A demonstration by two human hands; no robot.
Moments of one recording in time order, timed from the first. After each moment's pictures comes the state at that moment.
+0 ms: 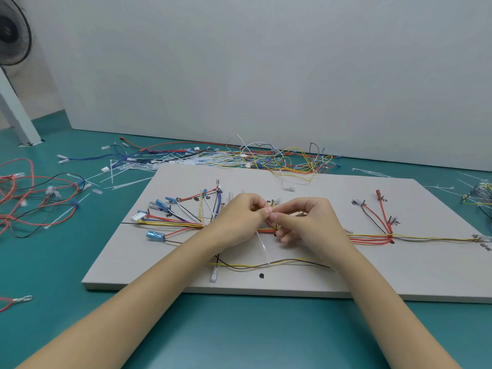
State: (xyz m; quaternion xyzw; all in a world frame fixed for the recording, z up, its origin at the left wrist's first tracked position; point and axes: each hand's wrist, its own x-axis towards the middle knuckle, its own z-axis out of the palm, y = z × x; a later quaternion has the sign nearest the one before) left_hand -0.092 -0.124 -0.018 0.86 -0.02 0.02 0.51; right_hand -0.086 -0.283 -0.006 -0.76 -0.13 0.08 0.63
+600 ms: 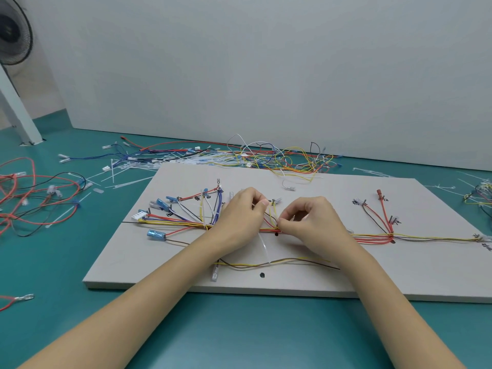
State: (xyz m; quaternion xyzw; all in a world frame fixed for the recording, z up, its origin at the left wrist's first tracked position) left_hand -0.096 -0.133 -0.017 0.88 0.01 0.11 0.45; right_hand -0.078 -0.290 -0.008 -0.86 -0.20 -0.01 0.47
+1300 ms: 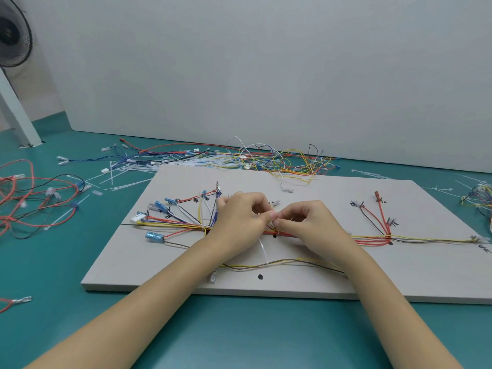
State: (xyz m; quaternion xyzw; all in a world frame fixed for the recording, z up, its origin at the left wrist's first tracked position) left_hand -0.102 -0.135 -0.018 0.90 -0.02 0.17 0.40; right_hand -0.072 -0.293 -0.011 -0.83 -0.21 0.06 0.51
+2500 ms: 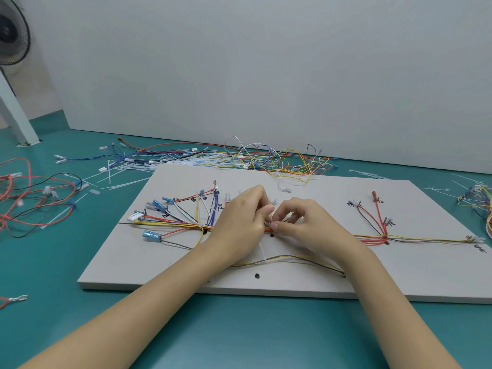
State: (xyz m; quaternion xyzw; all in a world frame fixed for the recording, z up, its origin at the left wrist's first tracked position) left_hand -0.109 -0.138 -0.019 0.88 -0.11 0.22 0.41; right_hand -0.076 -0.297 -0.001 -0.86 -0.27 0.05 0.43
